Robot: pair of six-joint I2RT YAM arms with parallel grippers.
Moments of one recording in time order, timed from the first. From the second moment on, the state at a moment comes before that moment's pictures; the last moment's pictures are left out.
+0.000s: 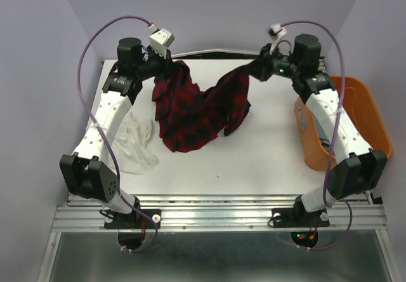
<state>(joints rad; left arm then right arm) -0.23 1.51 1.55 -0.36 0.53 0.11 0.28 1.52 1.56 -0.28 -0.73 0.11</state>
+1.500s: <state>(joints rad) -0.17 1.86 1.80 -0.52 0.39 0.32 0.23 1.54 1.40 -0.41 -0.86 0.10</state>
